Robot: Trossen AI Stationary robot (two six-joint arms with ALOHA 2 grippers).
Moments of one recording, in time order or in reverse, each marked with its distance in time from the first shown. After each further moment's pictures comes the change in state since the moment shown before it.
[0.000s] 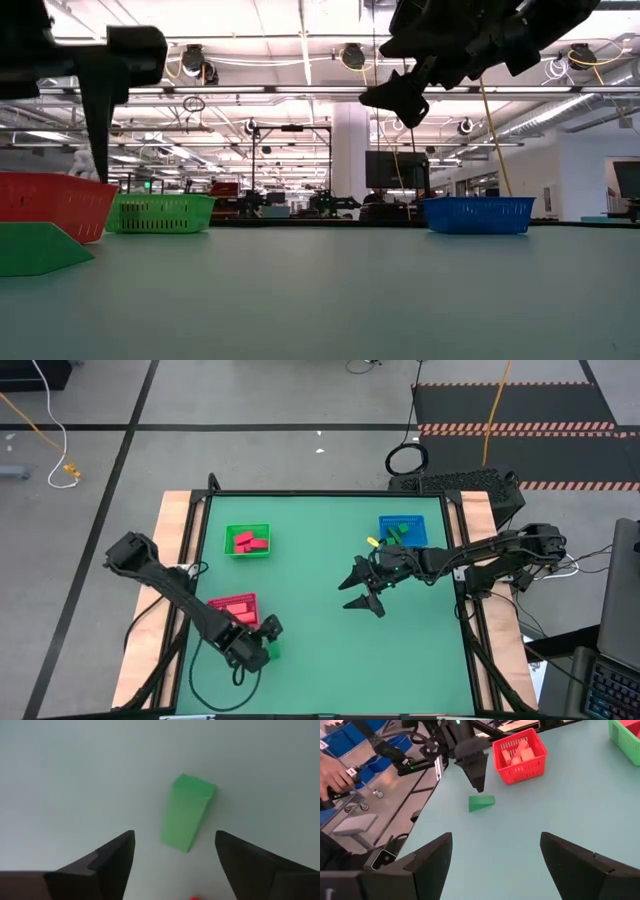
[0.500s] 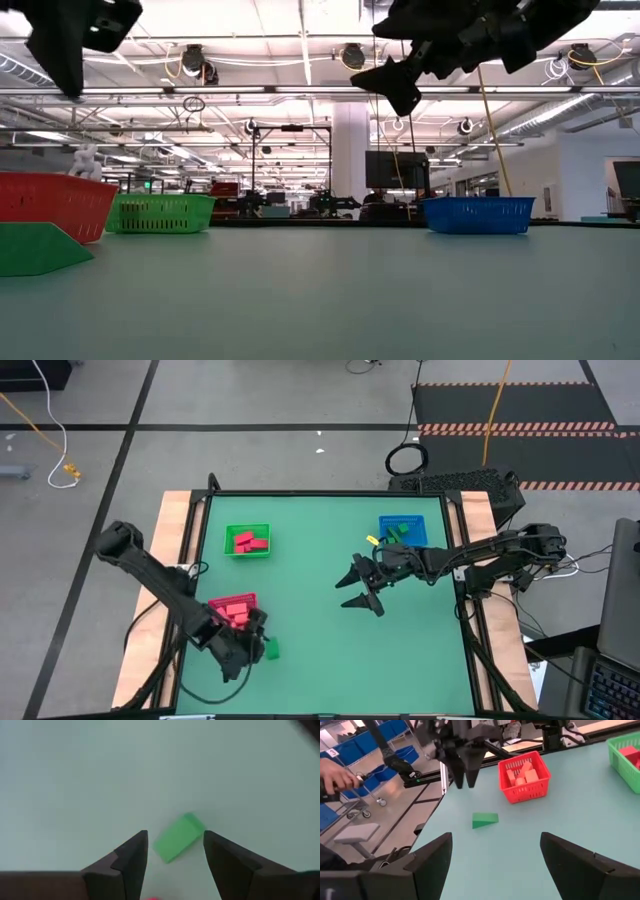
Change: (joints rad) left arm -0.070 -0.167 0.000 0.005 -0.068 -0.533; right arm 0.000 0.000 0.001 0.083 -0.001 -0.013
